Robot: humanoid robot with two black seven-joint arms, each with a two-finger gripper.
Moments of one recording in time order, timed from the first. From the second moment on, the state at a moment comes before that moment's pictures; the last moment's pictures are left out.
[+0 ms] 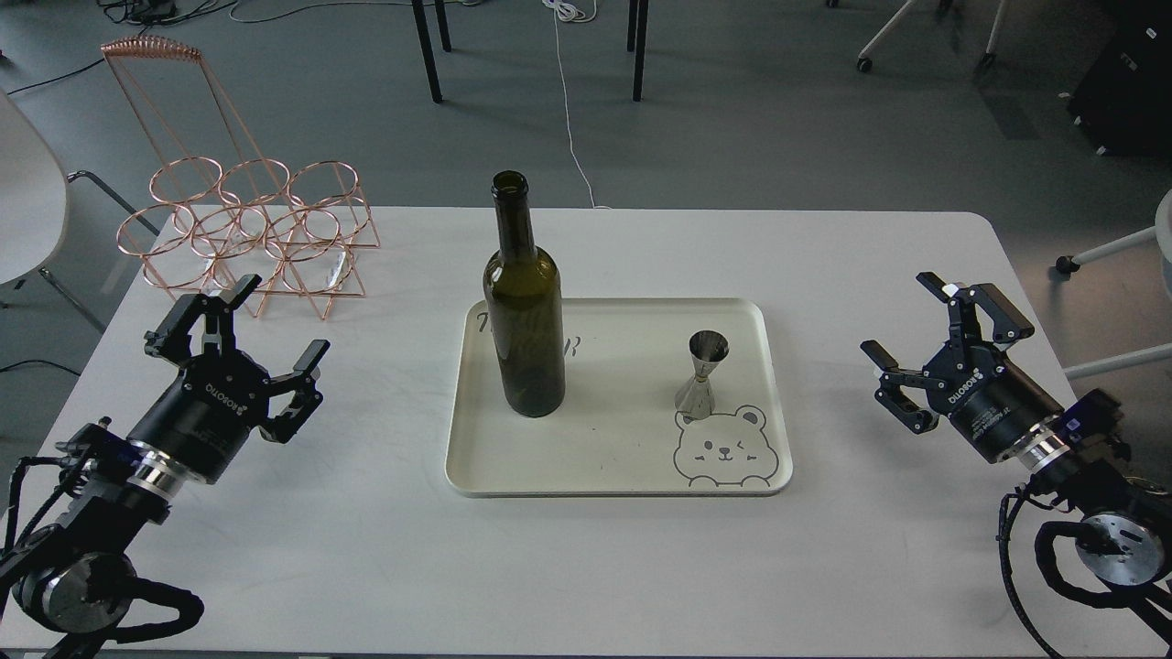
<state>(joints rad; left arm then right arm) 0.03 0.51 -1.18 -1.35 0.40 -0.42 -0.35 0.29 -0.63 0.71 1.07 -0.27 0.49 0.49</state>
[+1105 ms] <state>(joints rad) -0.07 0.54 -1.16 -1.32 0.41 -0.49 -0.44 0.39 -0.58 0.56 1.12 -2.12 -0.40 0.49</state>
